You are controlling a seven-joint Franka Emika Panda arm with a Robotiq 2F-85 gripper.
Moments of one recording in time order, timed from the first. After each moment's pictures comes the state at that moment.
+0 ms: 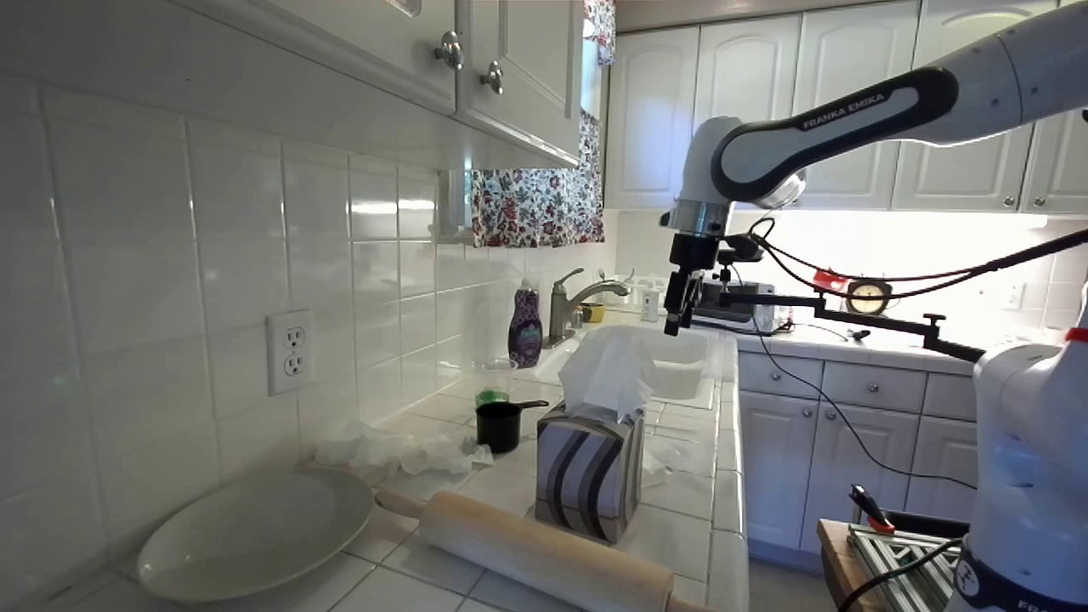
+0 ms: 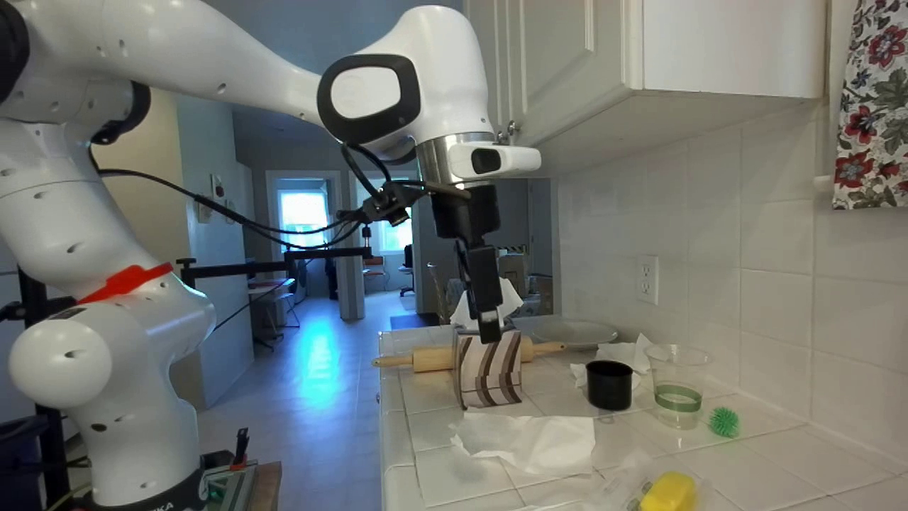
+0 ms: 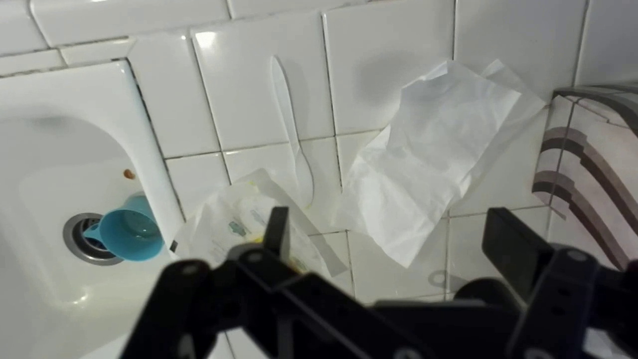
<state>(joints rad) -0.23 -0.42 -0.27 -2.34 -0.06 2.06 -0.18</state>
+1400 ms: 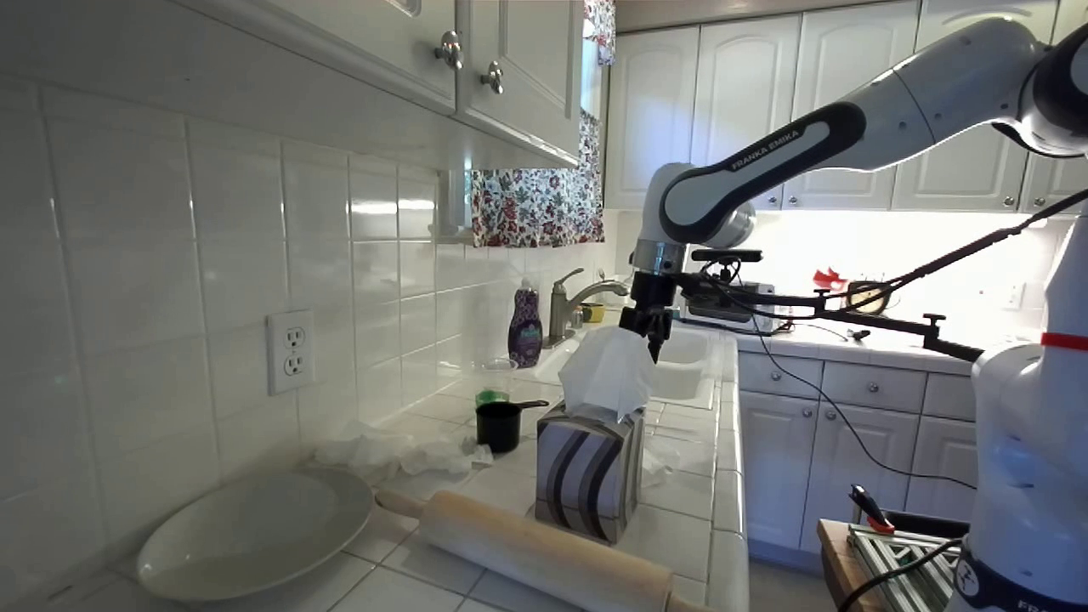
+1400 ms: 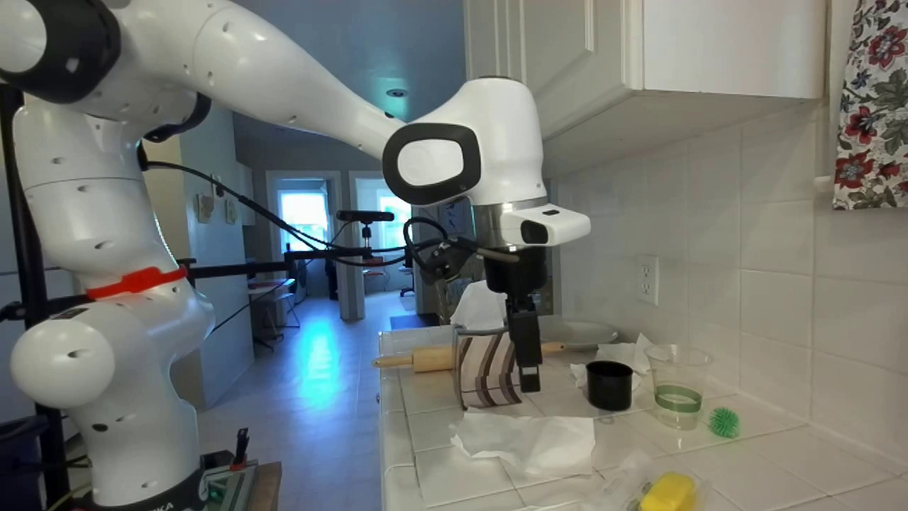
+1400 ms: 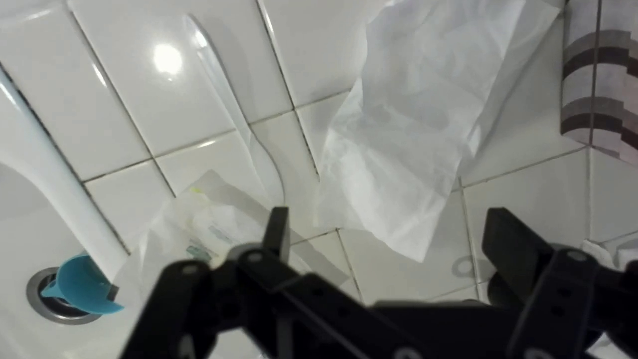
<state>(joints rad) -0.21 -0.18 -0.25 -2.29 0.07 2.21 -0.04</state>
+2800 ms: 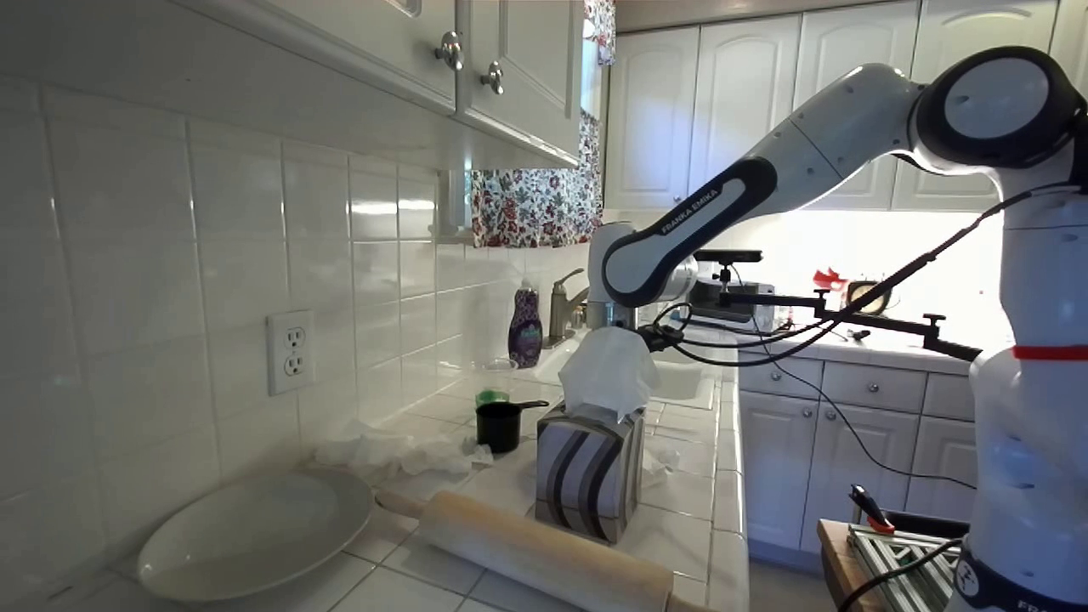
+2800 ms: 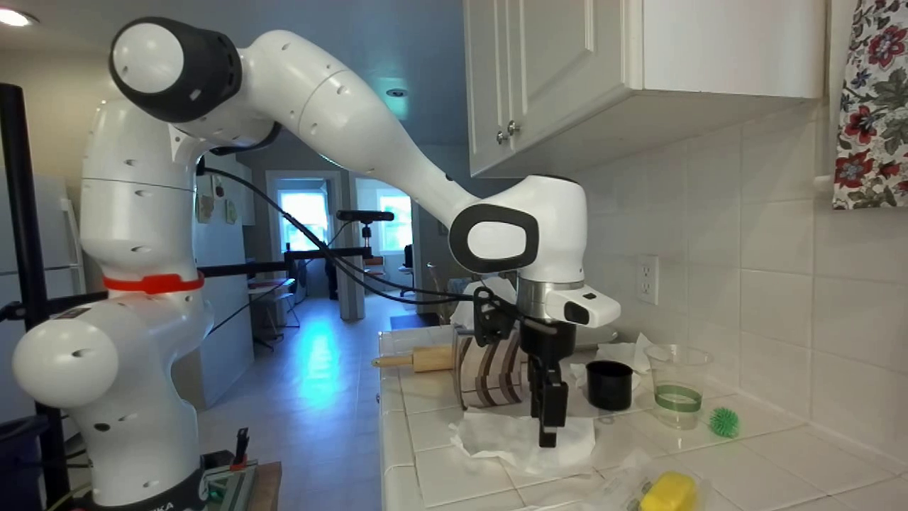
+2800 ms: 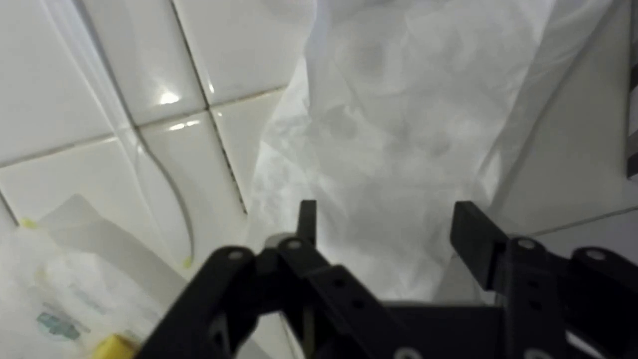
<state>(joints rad) -0.18 0.12 -0.17 -2.17 0.09 2.24 -0.02</state>
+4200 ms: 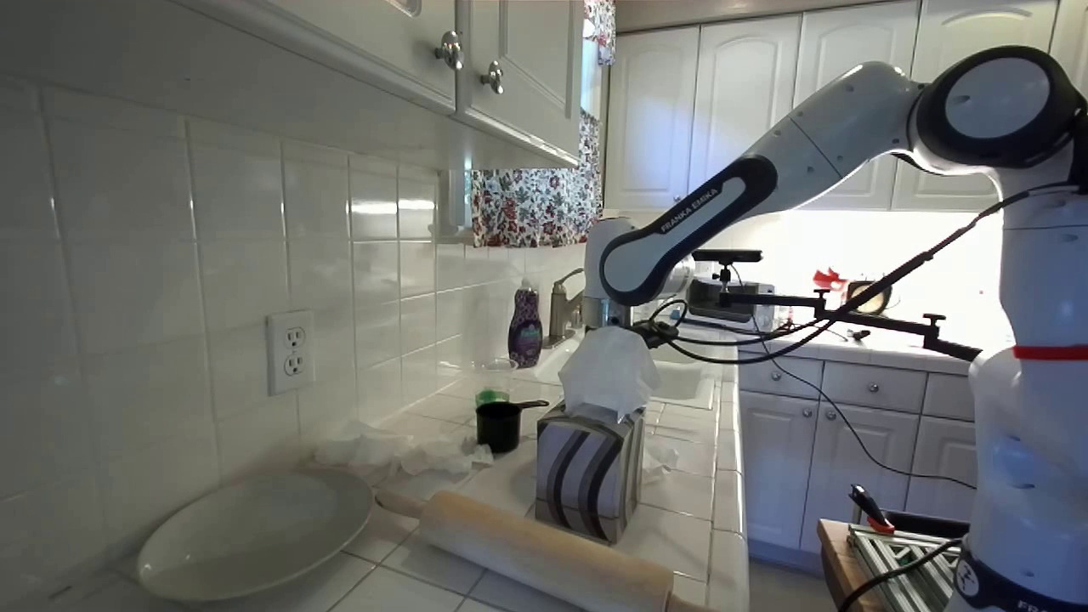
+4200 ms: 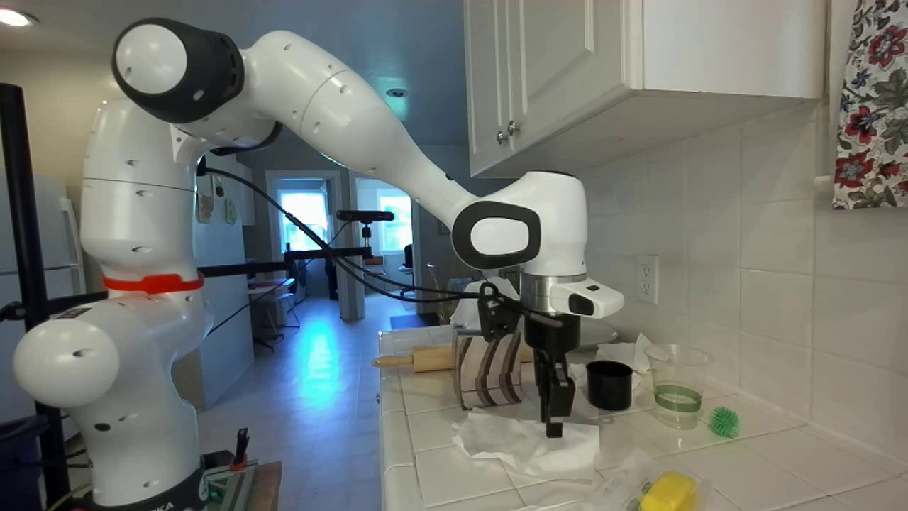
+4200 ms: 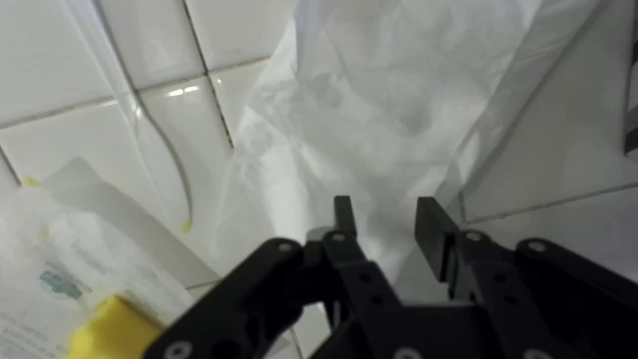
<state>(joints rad) -0.18 0.12 -0.17 -2.16 0.07 2.27 -0.02</state>
